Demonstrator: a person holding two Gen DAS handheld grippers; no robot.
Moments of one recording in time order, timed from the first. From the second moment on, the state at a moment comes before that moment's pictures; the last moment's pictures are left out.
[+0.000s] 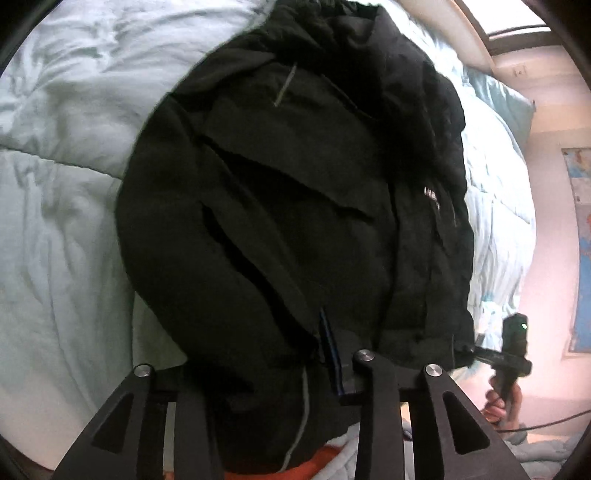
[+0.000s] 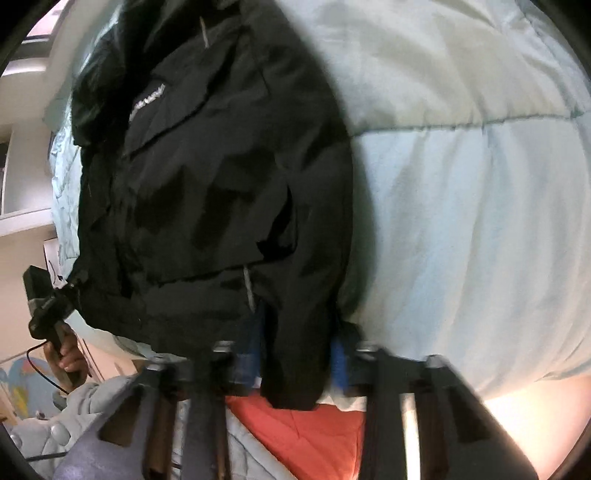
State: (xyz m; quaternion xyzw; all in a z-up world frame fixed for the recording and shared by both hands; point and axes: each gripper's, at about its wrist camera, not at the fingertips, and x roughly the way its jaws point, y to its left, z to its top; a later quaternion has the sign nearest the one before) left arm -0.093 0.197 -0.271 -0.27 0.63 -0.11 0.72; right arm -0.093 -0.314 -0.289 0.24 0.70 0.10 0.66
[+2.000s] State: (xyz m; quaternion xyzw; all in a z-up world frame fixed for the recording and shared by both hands) left arm 0.237 0.262 -0.165 -0.22 0.51 -0.10 0.83; right arm 0.301 -0.332 -0.146 0.20 0.48 0.07 0.85
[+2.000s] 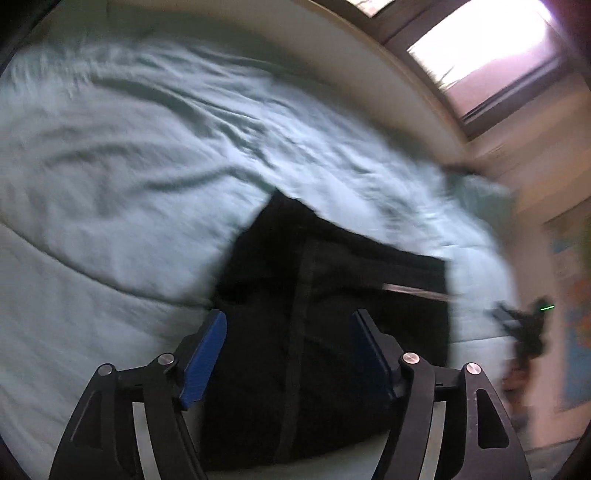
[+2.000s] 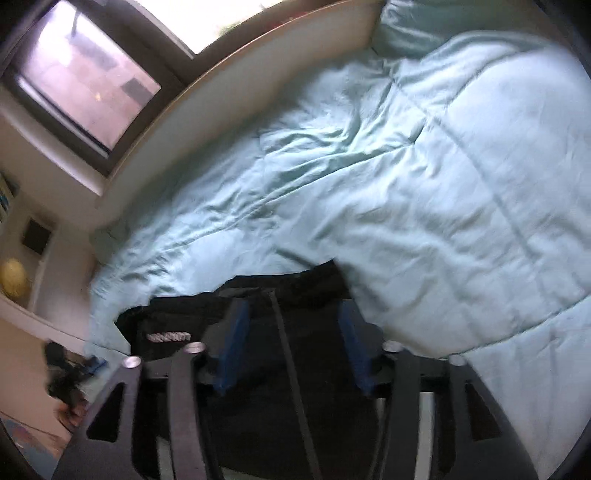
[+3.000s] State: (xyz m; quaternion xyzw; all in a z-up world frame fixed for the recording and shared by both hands) left arm 0.318 0.245 -0.154 -0.22 0.41 -0.09 0.88; right arm 0.379 -0.271 -0.158 -0.05 0.42 0.02 0.91
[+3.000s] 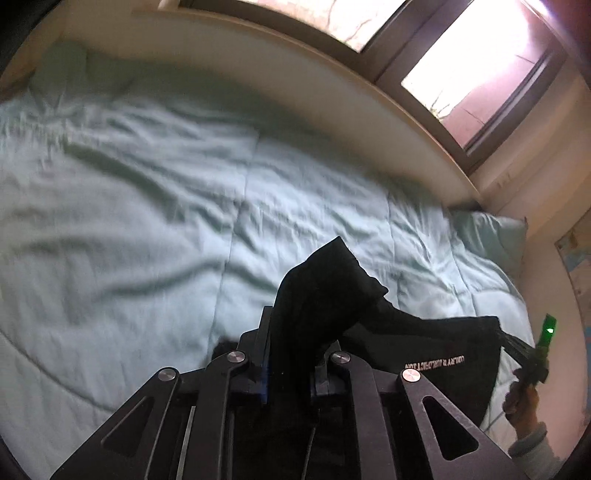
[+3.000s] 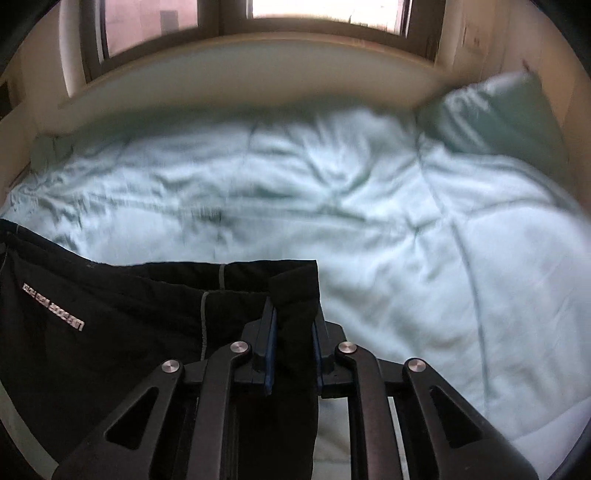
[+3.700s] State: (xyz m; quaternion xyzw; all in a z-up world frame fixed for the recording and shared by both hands) left arm 0.354 0.319 -0.250 -0.37 0.52 -0.09 0.77; right arm 0.406 -0.310 -0.211 0.08 0.52 0.04 0.85
